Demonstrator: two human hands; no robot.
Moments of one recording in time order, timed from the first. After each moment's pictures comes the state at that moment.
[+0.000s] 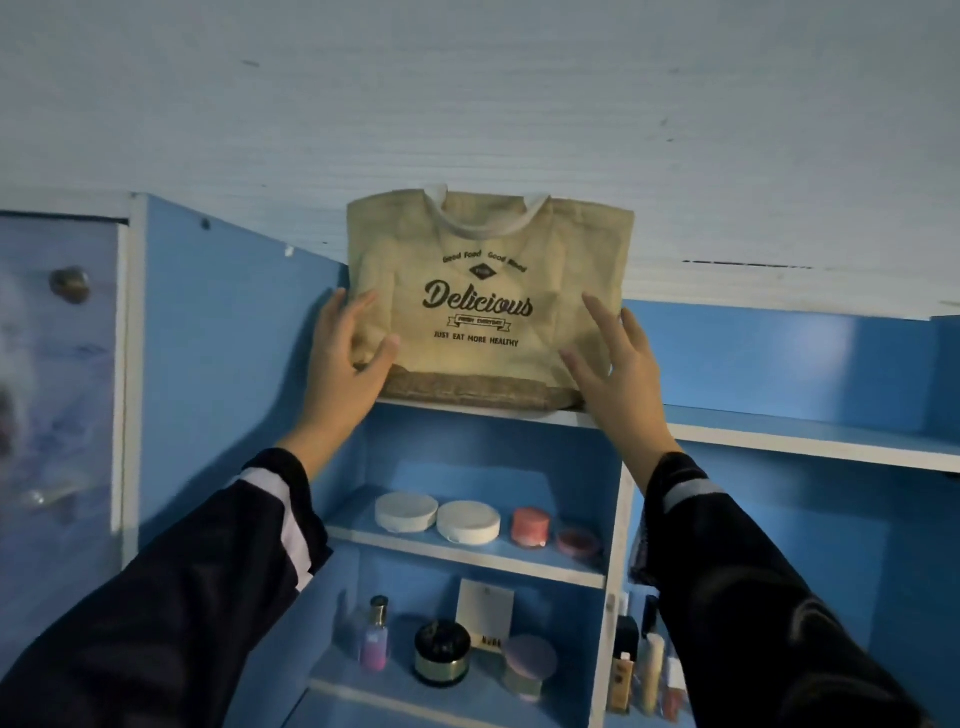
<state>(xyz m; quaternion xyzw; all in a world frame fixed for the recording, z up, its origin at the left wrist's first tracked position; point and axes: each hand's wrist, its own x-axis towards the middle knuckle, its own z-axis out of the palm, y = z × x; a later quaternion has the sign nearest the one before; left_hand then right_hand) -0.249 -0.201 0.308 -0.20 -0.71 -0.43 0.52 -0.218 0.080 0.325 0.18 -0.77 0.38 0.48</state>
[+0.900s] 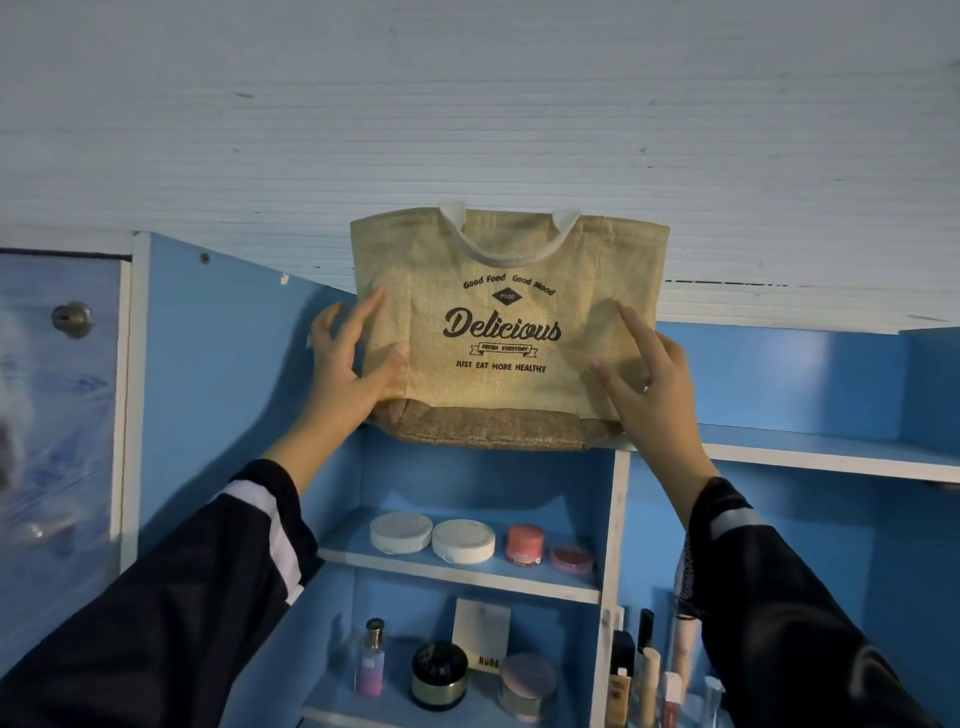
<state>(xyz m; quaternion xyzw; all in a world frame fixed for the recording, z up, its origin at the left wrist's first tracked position) -0.236 -0.197 0.327 -0.23 -0.71 -0.48 0.45 -0.197 0.108 0.330 0.17 -0.73 0.43 0.50</state>
